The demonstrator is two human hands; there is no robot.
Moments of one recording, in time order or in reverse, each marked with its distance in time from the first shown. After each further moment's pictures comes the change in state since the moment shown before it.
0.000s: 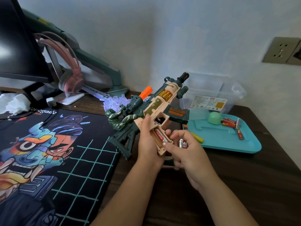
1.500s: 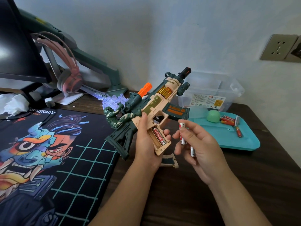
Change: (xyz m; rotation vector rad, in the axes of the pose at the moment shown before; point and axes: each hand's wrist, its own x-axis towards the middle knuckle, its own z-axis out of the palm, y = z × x) left_hand 0.001 -0.001 -0.008 0.047 -0.070 0.068; right_hand -0.002 -0.012 -0.021 0.262 -0.031 -0.111
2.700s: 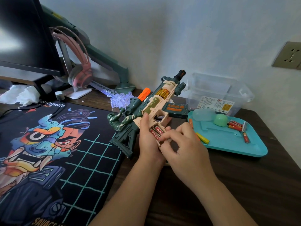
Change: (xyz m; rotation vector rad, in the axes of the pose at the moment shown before) left_hand 0.001 0.011 0.003 -0.248 -0.014 -0.084; right_hand 0.000 0.023 0.036 -1.185 0.061 -0.581
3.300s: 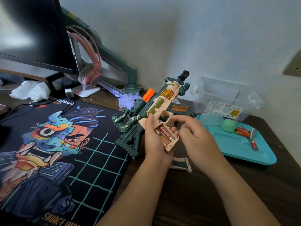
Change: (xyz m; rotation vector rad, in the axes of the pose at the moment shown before) left_hand 0.005 0.005 -0.009 -0.015 0.042 0.073; right_hand 0.030 -0.013 -0.018 0.349 -0.213 0.250
